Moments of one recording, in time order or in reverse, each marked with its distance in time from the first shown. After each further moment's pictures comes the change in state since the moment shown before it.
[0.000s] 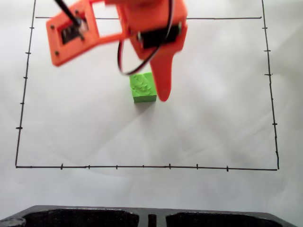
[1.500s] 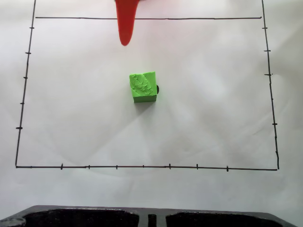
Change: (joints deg) arm 10.7 57.7 39.6 -7.0 -3.8
